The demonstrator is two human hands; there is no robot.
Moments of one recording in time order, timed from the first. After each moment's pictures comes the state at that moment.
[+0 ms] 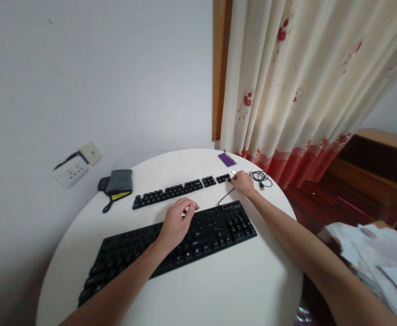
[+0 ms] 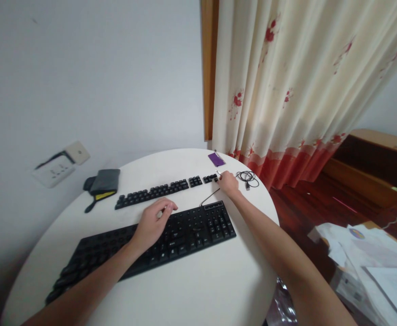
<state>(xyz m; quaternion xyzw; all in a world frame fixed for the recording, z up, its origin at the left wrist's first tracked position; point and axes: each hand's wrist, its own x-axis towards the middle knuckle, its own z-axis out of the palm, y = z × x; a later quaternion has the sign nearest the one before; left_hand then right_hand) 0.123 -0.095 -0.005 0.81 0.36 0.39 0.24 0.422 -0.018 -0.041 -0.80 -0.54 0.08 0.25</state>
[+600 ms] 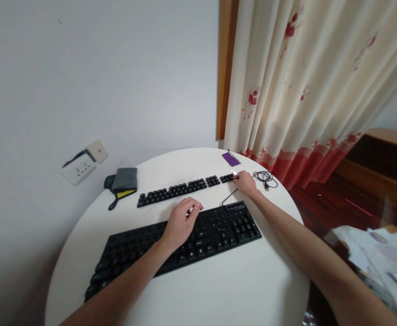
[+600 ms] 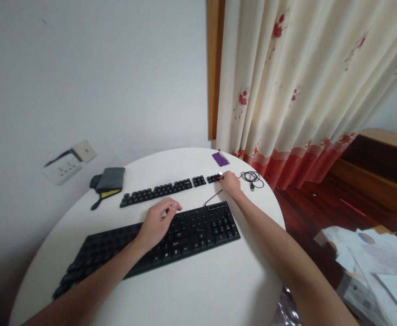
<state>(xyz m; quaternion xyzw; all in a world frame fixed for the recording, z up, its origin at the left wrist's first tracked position) 0.123 -0.095 -0.005 0.81 0.36 0.38 0.25 0.414 -0.014 -0.042 -0.80 -0.55 0.08 0.21</state>
